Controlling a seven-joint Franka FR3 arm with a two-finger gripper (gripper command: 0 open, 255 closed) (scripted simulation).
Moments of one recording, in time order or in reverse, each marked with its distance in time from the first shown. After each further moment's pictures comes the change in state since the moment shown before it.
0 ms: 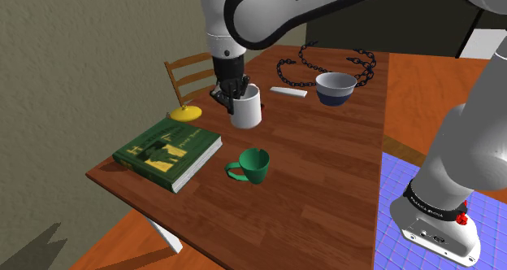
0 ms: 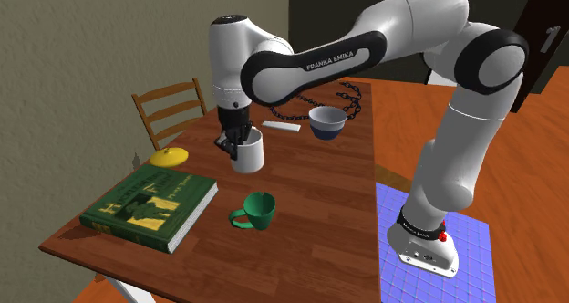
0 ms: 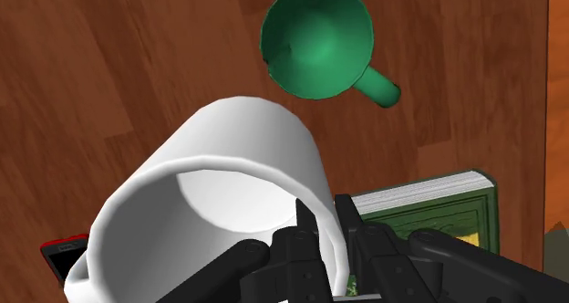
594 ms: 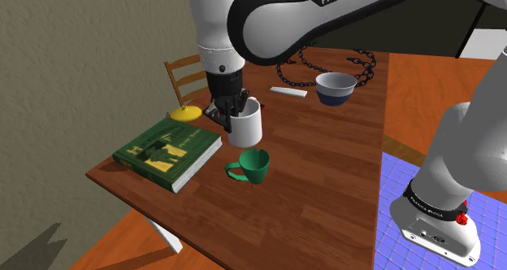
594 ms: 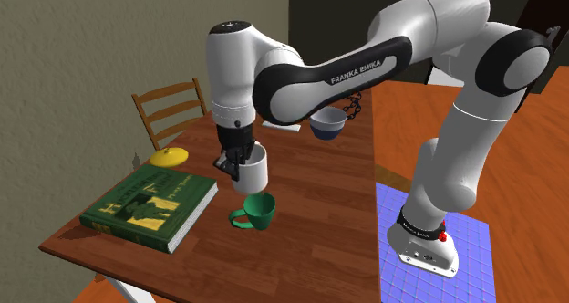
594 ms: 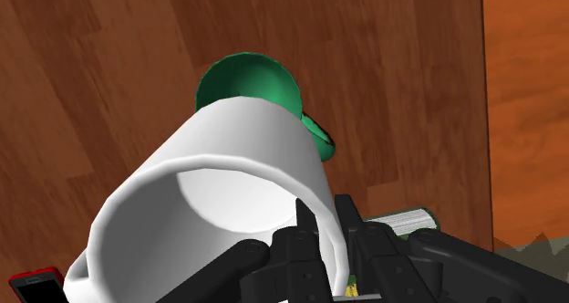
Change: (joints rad) arm 0.065 -0.045 0.071 -0.052 0.008 0.002 0.135
